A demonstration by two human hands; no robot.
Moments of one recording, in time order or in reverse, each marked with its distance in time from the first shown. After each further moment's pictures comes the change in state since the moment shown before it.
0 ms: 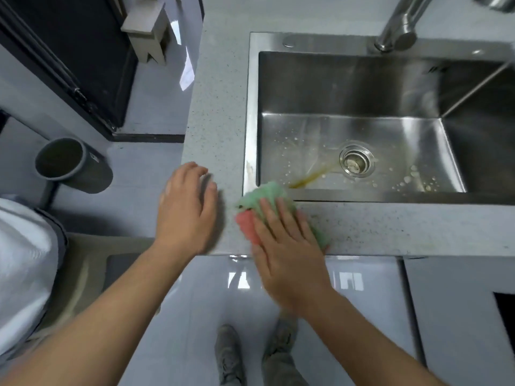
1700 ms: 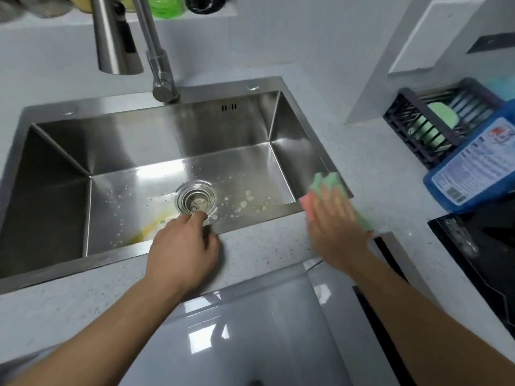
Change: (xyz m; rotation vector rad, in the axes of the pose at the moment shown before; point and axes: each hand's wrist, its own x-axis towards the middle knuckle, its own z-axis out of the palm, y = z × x) left_hand -0.015 0.340 0.196 0.268 -0.203 0.274; right_hand -0.131 0.458 -0.083 -0.115 0.166 0.471
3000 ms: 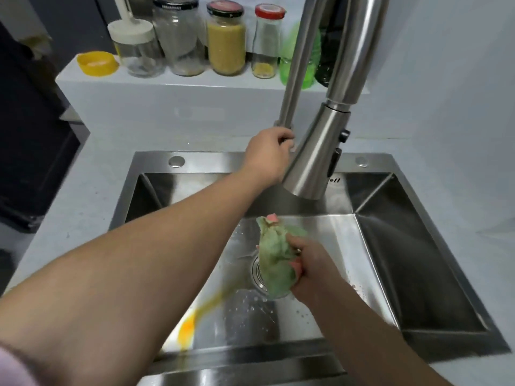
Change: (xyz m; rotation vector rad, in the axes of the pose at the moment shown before) left_hand 0.291 -0.087 -0.126 -0.975 0.076 -0.042; right_hand 0.185 -0.271 -0.029 1.973 -0.538 0.873
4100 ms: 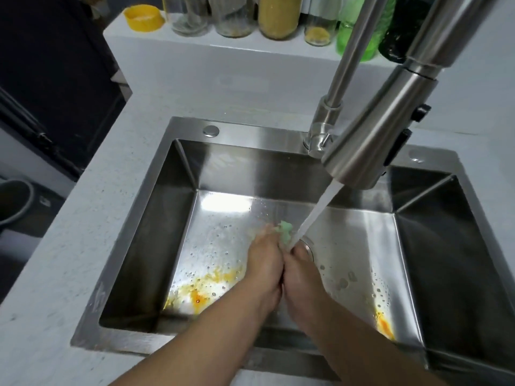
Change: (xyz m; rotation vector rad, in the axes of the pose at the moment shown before) left_hand -0.145 -0.093 0.047 -0.752 0.377 -0.793; right_hand 0.019 0.054 -0.001 -0.656 -0.016 -0.137
